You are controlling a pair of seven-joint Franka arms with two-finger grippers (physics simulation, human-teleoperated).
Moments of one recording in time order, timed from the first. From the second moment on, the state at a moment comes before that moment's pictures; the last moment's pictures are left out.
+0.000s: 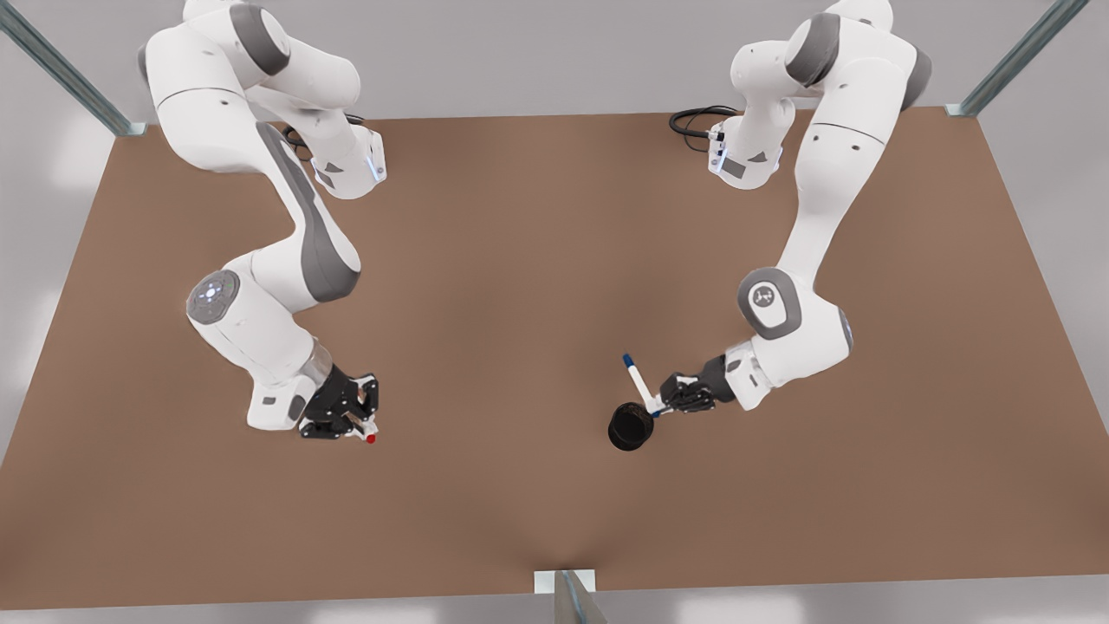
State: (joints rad) left arm -0.04 0.55 -0.34 -1.64 -0.99 2.45 0.47; right arm -0.06 0.47 0.43 -1.46 0.01 2.28 -0.35
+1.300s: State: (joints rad) left arm -0.08 0.19 0.00 -1.36 -0.02 1.84 0.85; right arm 0.88 0.99 -0.21 -0.92 -0.01 3.18 0.03
